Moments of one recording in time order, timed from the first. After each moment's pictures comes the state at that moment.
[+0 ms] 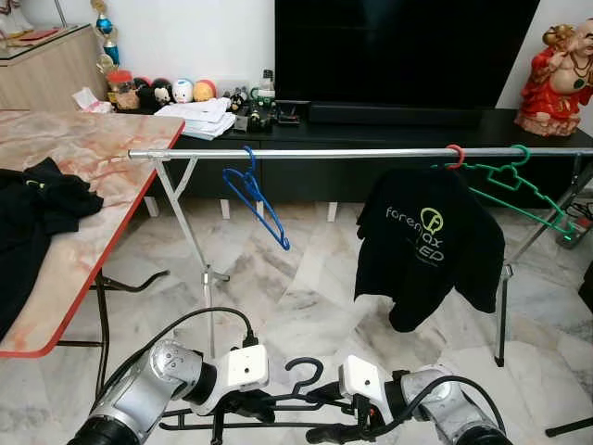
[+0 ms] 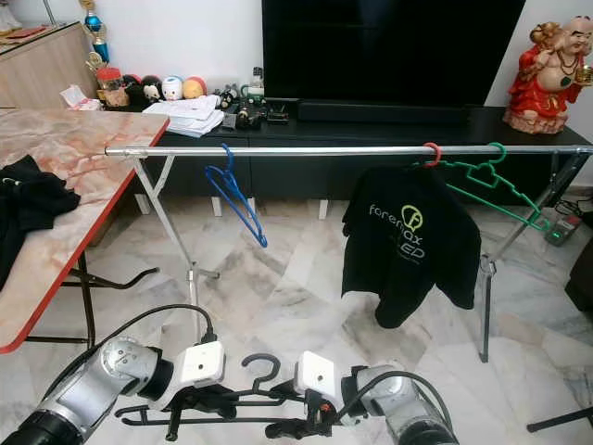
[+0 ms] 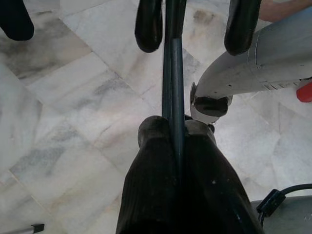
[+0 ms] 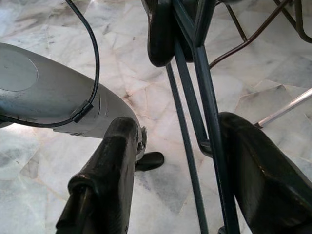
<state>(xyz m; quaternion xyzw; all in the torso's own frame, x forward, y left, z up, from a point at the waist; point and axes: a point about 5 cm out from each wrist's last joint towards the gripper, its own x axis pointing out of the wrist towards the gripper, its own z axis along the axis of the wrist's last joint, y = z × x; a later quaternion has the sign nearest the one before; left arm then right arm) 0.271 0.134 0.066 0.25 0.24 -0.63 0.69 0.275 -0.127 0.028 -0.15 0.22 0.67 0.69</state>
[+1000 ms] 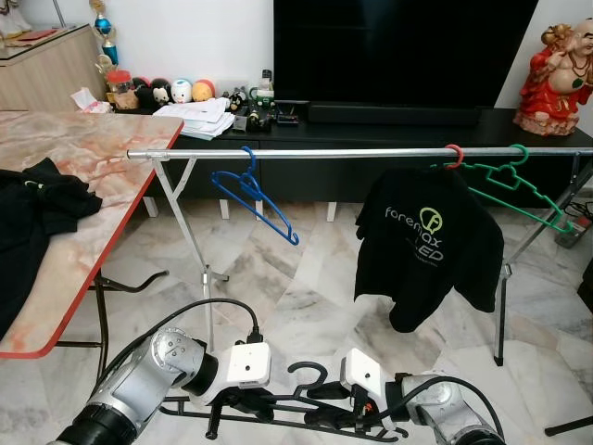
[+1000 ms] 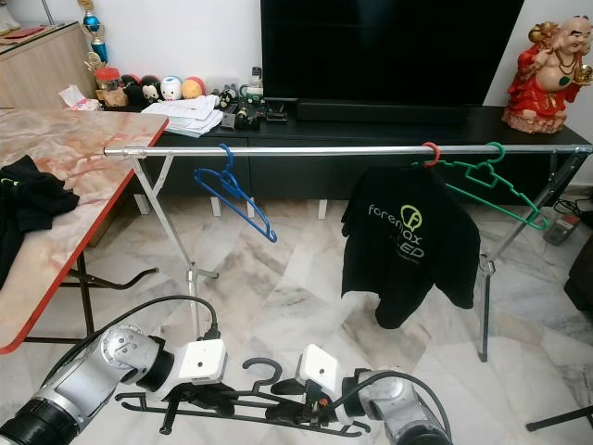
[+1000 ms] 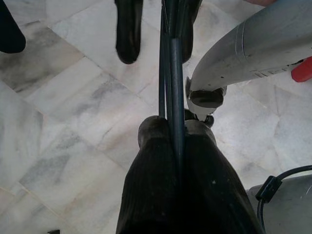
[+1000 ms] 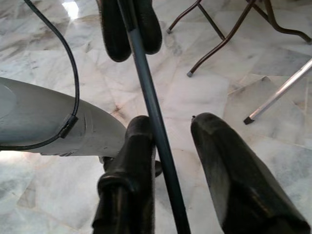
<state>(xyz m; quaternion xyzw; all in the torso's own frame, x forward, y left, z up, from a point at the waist) 0.274 0.131 0.079 0.28 0.22 -0.66 0.66 0.276 -0.128 0.021 -0.11 0.23 0.63 0.74</state>
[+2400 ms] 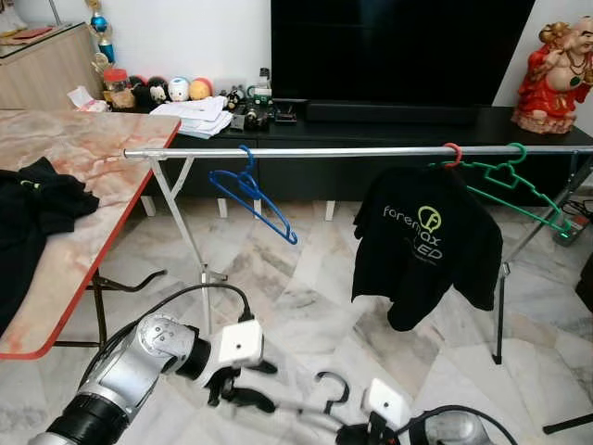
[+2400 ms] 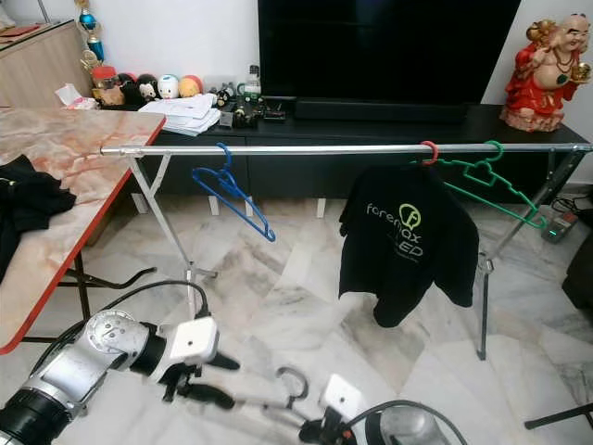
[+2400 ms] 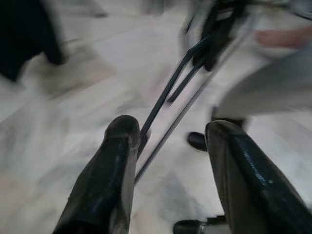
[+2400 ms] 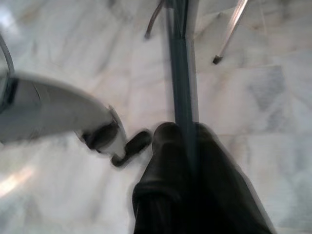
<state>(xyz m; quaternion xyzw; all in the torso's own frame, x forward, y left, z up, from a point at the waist) 0.291 0.151 0.091 0.23 0.19 -0.58 0.75 0.247 -0.175 -0.021 -0.08 0.34 0.45 0.82</state>
